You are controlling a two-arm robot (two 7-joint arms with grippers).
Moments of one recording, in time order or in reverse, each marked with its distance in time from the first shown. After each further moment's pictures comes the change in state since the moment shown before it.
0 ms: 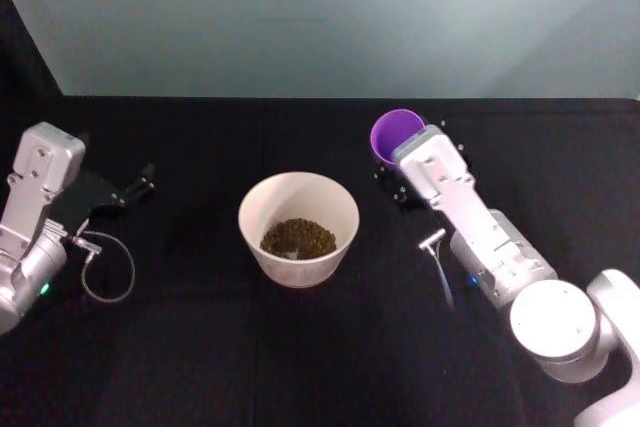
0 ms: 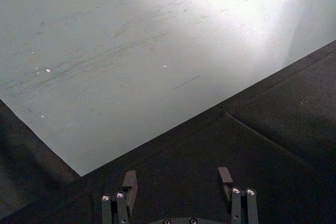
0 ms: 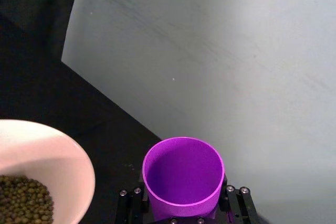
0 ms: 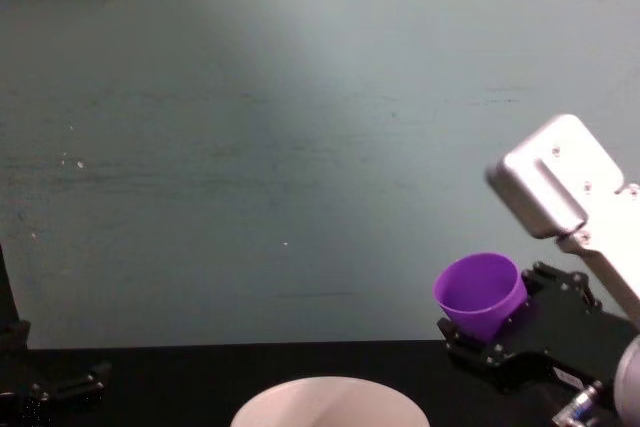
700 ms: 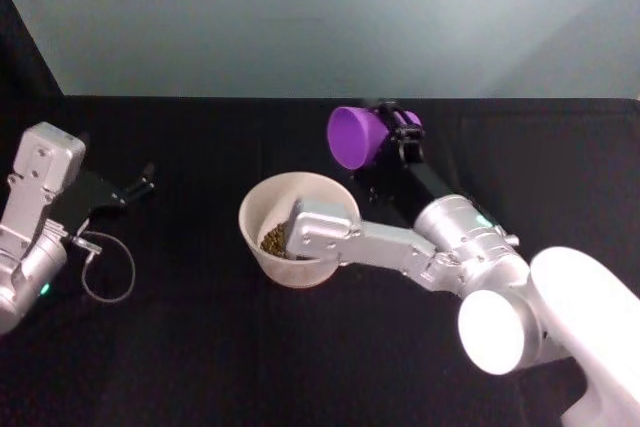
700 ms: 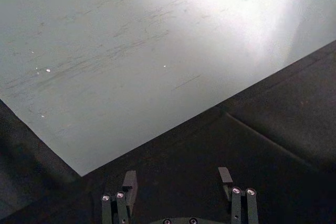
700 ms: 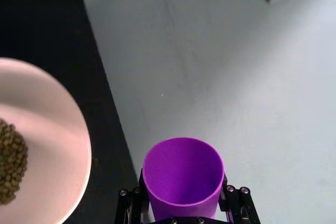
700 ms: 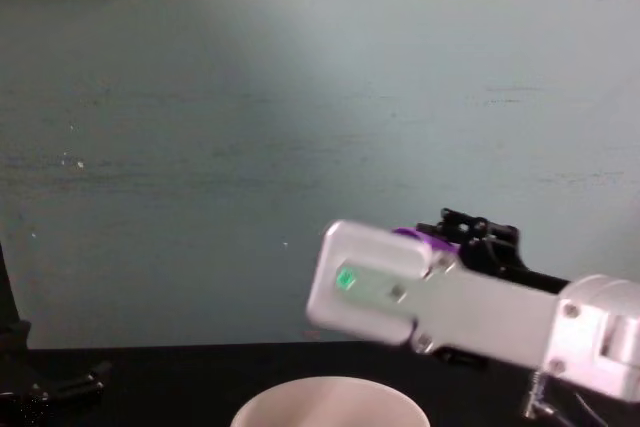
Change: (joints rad) left arm 0.000 0.000 0.000 0.000 0.000 0.000 0.000; right arm 0.093 0.134 -0.249 -0.095 -0.506 0.155 -0.007
